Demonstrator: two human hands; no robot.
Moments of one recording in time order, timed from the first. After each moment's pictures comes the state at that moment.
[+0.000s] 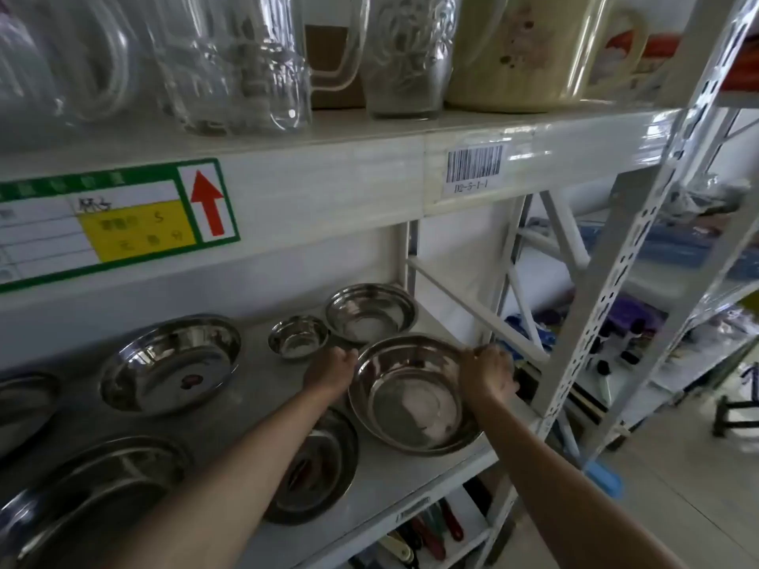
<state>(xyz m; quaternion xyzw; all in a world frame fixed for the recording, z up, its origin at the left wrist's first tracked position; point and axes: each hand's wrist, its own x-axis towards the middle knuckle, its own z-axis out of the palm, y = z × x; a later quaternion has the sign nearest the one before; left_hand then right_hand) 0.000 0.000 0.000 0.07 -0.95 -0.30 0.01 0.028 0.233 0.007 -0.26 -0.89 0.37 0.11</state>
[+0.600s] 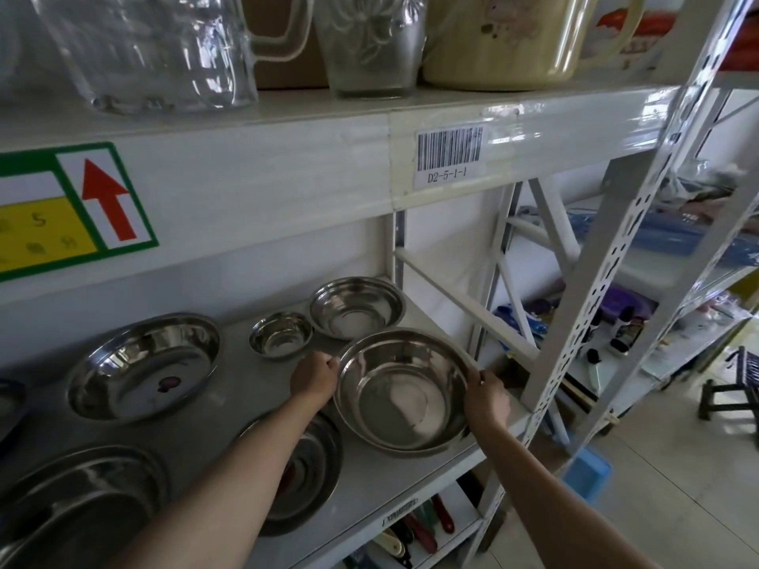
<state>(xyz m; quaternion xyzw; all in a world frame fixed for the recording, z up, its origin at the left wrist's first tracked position) -0.005 0.006 -0.018 0.11 -0.94 -0.31 0.01 0.038 0.262 -0.039 -0.28 -0.83 0.48 0.08</state>
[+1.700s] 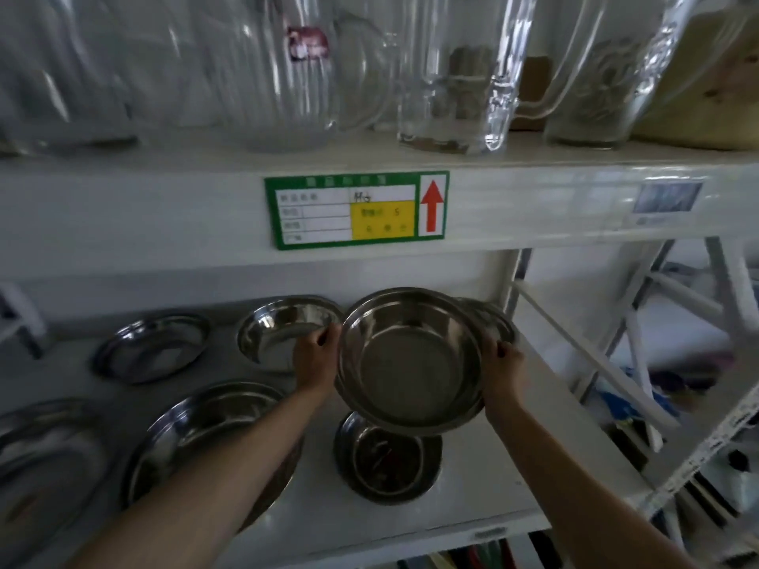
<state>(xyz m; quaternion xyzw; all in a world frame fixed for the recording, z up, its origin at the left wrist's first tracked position) 0.089 -0.124 0.051 0.23 -0.77 -0.52 0.30 0.036 0.117 0.053 -0.11 -0.78 0.60 0.11</state>
